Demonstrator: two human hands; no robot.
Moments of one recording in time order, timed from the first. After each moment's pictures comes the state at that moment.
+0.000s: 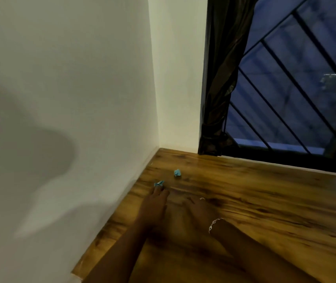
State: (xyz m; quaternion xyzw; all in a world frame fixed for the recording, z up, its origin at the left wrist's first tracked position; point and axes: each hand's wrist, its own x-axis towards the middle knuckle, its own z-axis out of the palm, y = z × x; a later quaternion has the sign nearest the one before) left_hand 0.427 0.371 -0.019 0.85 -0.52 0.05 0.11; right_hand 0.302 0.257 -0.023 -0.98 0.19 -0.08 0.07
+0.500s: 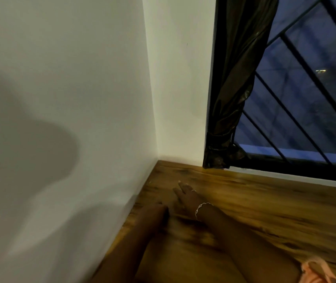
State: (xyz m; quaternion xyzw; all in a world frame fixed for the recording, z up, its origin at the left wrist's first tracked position) left_hand 0.534 0.309 -0.046 0.84 -0.55 -0.05 0.01; right_hand 0.435 0.173 -0.025 -0.98 0.19 0.05 0.06
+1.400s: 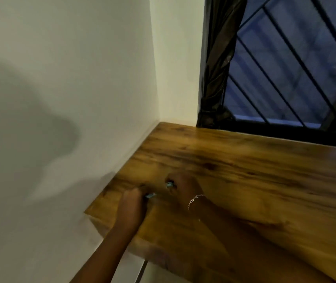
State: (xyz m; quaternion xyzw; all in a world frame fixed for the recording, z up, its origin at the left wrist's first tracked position) left_hand 0.337 0.474 -0.018 0.87 -0.39 0.04 0.29; right_hand 0.263 0.327 -0.002 -0.94 0.17 -0.12 0.25
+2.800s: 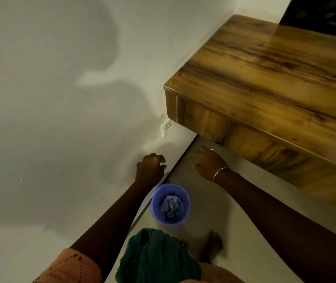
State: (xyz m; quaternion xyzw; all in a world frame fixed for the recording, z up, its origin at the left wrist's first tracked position) left_hand 0.234 0.724 -0.123 0.95 -0.24 -0.15 0.12; right_hand 0.166 0.546 -0.127 -0.98 0.07 0.10 0.15
